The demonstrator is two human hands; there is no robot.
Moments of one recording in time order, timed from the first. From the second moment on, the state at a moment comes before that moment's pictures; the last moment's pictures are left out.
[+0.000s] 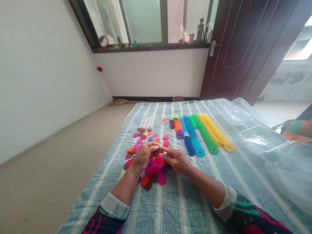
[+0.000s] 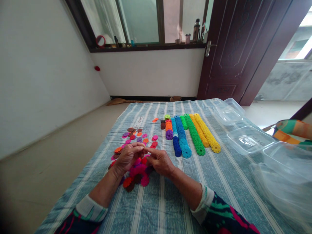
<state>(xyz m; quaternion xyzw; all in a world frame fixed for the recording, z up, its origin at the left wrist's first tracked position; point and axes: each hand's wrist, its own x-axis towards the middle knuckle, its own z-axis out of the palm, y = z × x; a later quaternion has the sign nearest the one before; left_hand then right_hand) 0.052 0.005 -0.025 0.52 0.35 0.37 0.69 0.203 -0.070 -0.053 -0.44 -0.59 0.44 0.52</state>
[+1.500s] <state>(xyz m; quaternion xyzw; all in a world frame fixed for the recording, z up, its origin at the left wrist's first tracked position) 0.060 0.003 -0.030 0.53 0.35 0.33 0.70 0.205 -0.068 -0.052 -0.42 -0.60 0.41 0.54</state>
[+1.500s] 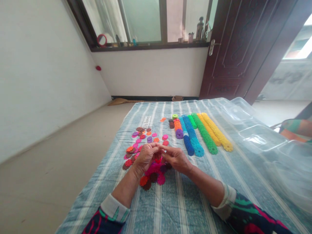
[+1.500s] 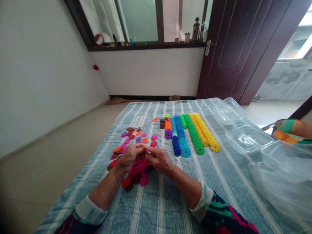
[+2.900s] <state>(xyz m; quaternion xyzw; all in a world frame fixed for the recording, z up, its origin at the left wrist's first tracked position) 0.054 0.004 -0.026 0.53 0.35 0.34 0.70 0.207 -0.066 -0.055 -0.41 -0.57 0.44 0.55</state>
